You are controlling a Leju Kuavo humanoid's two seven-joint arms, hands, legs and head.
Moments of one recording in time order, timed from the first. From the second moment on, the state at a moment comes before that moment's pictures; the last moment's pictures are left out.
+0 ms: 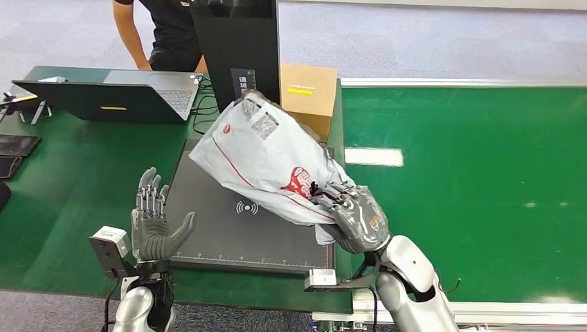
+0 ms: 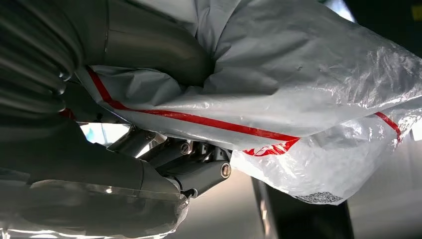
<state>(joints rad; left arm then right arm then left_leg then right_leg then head) -0.03 -0.21 -0.02 -1.46 -0.10 -0.02 -0.56 -0.20 0.04 0.27 -1.56 1.13 -0.28 -0.44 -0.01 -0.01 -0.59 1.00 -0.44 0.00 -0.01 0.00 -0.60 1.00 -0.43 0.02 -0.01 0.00</state>
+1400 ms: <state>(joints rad) -0.02 -0.21 -0.06 -1.47 -0.12 -0.05 -0.55 -0.12 0.03 0.15 -1.61 0.03 0.13 -0.62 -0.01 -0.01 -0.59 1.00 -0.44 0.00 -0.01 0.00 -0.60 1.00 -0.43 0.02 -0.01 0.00</state>
